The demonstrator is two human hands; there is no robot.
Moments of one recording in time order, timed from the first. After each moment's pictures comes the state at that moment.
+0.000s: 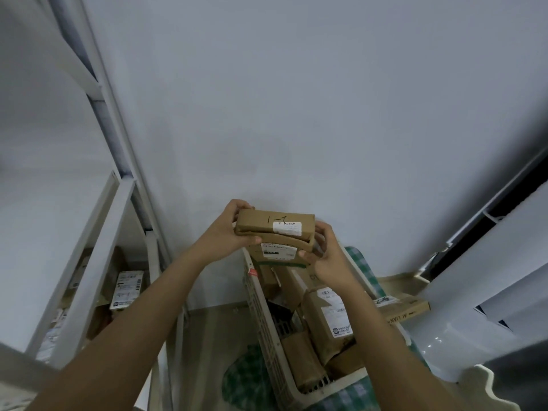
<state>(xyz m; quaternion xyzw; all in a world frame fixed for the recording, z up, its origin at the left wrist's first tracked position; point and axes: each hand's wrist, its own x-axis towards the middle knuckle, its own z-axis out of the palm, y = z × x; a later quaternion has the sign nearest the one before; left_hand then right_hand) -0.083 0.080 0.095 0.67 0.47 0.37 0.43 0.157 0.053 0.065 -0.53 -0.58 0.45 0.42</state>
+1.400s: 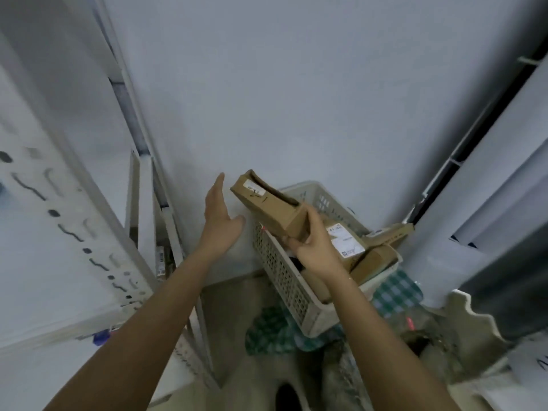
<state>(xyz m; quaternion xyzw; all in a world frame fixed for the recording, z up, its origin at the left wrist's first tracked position) -0.134 -0.059 0.100 0.62 0.57 0.41 0.35 0.053 -0.108 0.080 -0.52 -0.64 0.31 0.47</state>
